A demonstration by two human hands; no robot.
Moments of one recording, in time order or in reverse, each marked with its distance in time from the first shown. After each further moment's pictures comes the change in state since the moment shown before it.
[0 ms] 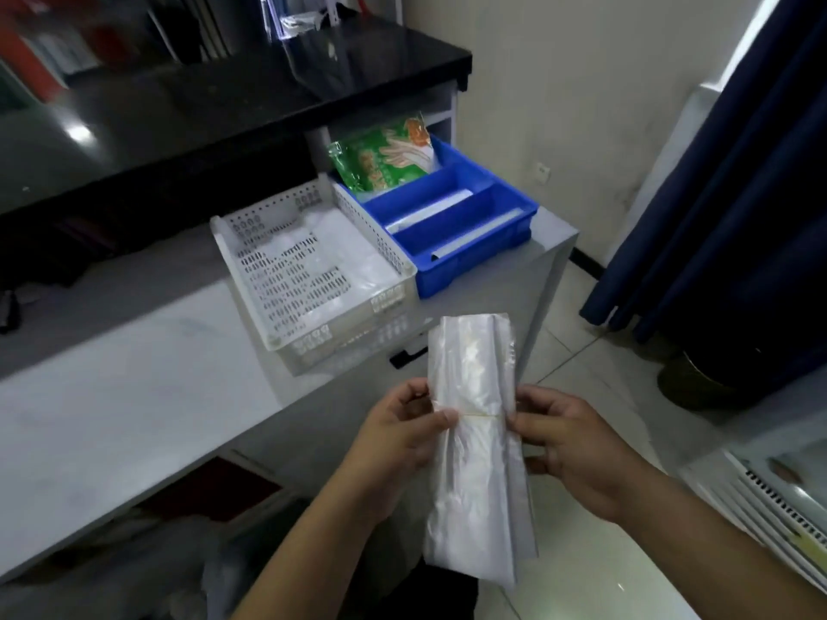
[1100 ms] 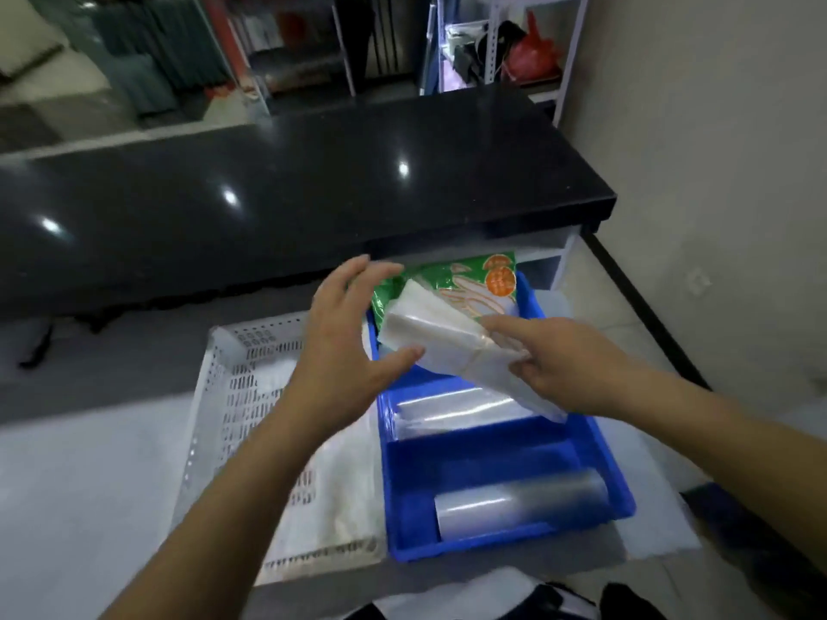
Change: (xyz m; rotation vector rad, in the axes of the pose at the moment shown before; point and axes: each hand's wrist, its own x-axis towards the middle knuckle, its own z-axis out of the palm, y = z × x) left_hand 0.293 0.287 -0.001 1.095 0.695 0.649; right_hand 0.433 -0.315 -0.057 -1.558 -0.391 -0.738
